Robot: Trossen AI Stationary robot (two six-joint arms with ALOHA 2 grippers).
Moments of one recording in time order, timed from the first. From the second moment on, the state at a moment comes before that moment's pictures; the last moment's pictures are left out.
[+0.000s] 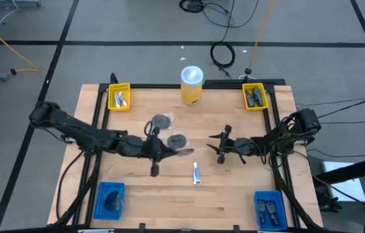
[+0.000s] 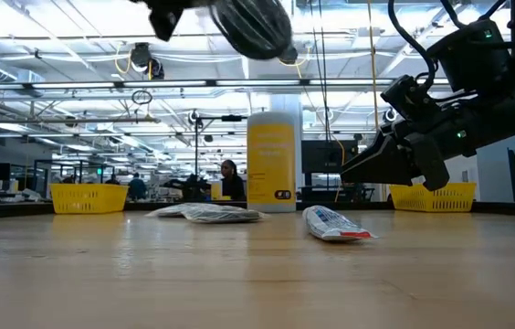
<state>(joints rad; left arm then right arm) -0.31 1.30 0.86 0.13 -0.27 -0.19 0.15 1.68 0.22 1.13 0.47 -0.14</state>
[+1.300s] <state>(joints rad) -0.64 1.05 0.85 -0.85 0.34 -1.35 0.15 1.68 0.22 1.13 0.47 -0.14</state>
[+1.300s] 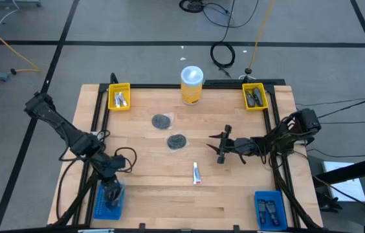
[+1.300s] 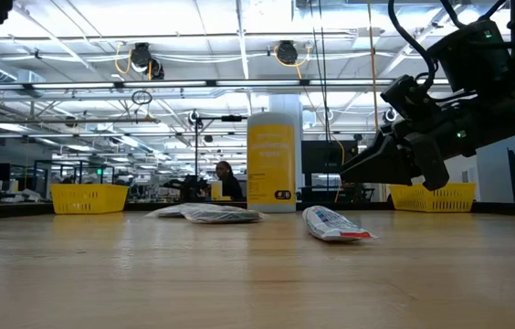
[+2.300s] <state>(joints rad) -0.64 1.05 0.71 -0.63 0.47 -1.36 0.15 1.68 0.22 1.13 0.47 -0.14</state>
